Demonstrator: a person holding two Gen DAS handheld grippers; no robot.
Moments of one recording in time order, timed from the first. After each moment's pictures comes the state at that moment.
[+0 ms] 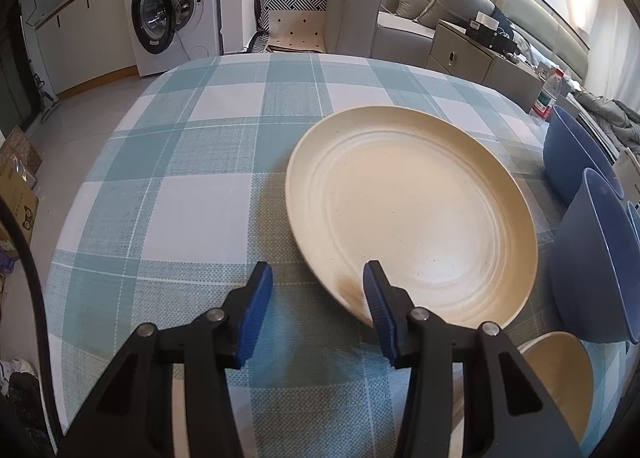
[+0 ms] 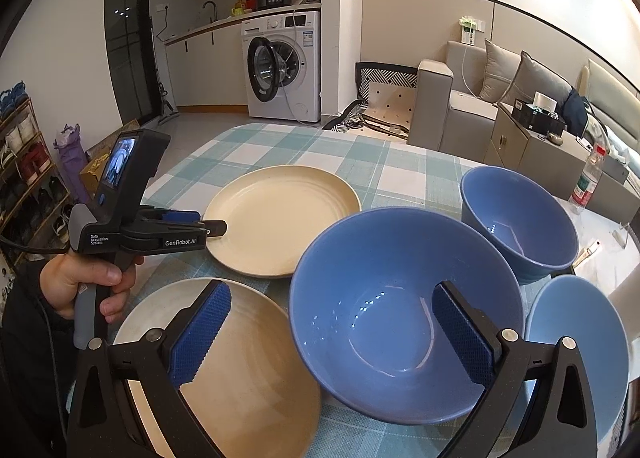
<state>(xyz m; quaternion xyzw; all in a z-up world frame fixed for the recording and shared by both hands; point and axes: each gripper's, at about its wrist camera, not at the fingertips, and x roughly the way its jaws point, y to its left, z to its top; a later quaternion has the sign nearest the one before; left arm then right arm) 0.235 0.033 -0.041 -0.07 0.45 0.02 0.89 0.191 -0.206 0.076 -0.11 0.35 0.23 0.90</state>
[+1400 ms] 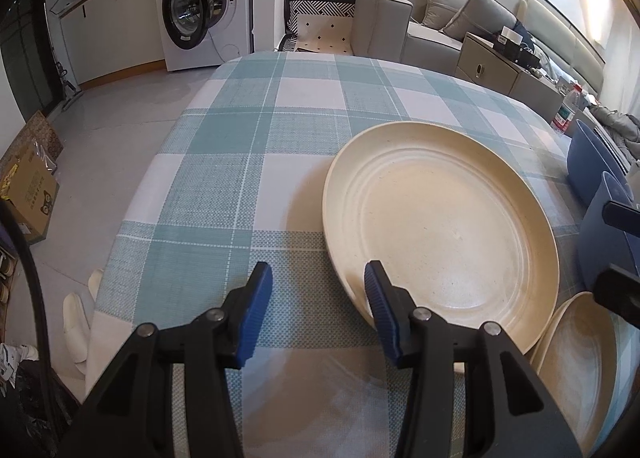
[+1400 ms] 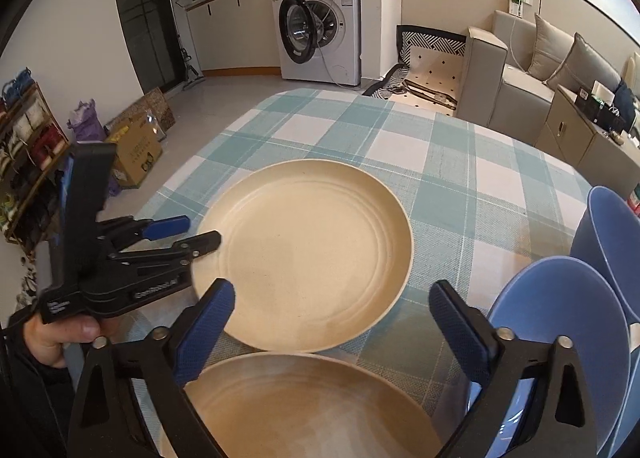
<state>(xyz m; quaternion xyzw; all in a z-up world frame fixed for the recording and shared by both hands) 0.199 0.099 -0.044 -0.08 0.45 0.05 0.89 0.252 -0.084 0.039 -0.13 0.42 0.27 0.86</state>
